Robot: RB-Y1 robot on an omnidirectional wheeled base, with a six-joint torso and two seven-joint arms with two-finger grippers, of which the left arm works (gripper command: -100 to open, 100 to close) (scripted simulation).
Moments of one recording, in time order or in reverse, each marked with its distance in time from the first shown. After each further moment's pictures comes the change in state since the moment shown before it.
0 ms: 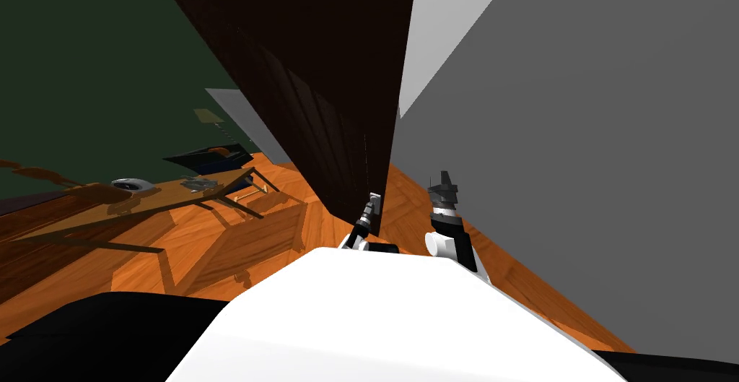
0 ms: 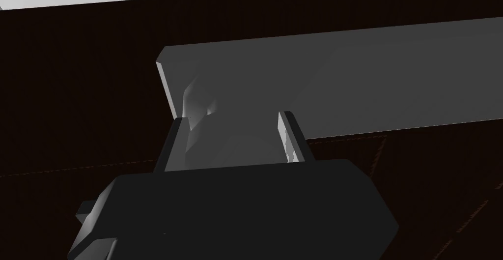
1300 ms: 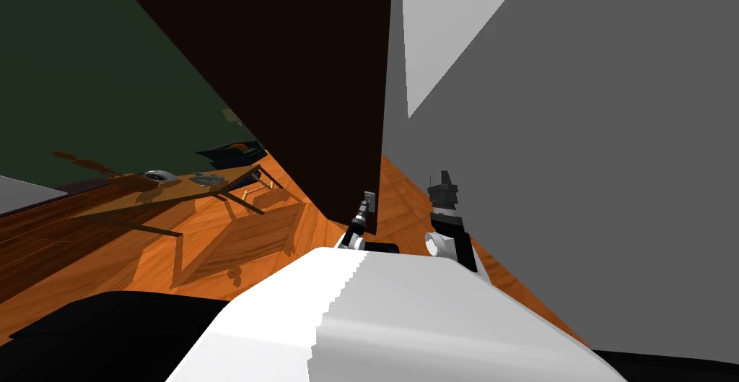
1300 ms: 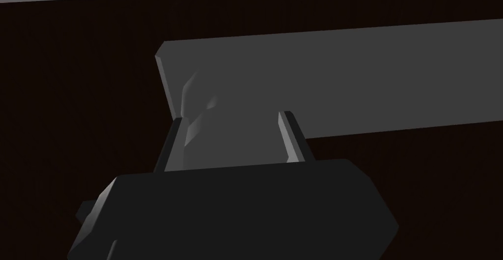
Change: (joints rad) arm 0.011 -0.004 0.076 -0.024 0.036 0.007 0.001
